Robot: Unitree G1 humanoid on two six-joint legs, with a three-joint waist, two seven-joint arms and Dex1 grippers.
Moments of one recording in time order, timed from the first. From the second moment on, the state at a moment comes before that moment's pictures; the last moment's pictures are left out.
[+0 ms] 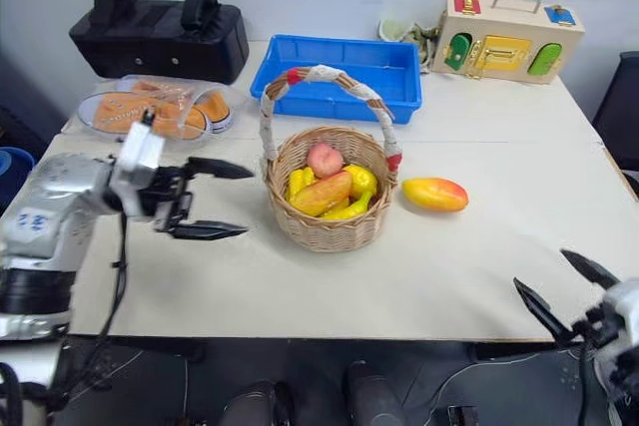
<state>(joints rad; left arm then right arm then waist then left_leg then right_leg) -0.53 0.82 0.10 0.01 -0.53 0.34 -1.39 0.16 -0.74 -0.55 0.07 0.47 -0.18 1.03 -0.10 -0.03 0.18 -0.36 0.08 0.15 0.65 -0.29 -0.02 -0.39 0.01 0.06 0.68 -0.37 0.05</state>
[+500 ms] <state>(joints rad) -0.36 0.84 0.17 -0.10 -0.57 0.41 -1.32 -0.98 -0.75 0.12 0.91 0.07 0.06 1.33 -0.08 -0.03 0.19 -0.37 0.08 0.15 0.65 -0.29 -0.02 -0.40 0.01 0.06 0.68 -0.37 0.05</state>
